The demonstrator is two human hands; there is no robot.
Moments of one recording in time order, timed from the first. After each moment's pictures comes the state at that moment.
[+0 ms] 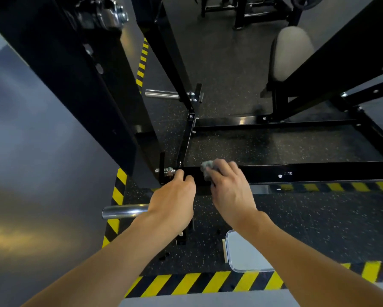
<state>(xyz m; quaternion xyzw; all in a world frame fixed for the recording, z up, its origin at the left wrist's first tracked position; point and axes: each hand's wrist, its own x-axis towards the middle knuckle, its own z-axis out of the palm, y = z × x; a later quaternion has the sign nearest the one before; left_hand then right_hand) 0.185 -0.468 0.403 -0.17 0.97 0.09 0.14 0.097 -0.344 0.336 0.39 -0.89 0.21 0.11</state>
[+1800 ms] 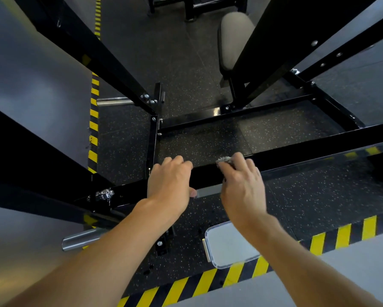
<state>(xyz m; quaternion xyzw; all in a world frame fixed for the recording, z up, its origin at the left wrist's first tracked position) 0.085 -0.401 0.394 -0.06 0.99 0.06 0.12 0.060 -0.244 0.347 0.17 -0.96 0.21 0.12</state>
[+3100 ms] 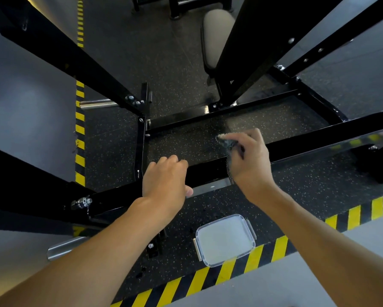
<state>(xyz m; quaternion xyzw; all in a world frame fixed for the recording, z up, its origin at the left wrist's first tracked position) 0.068 -0.369 0.400 -0.05 0.99 0.03 0.12 0.009 -0.203 0.383 0.08 -0.88 0.46 0.05</state>
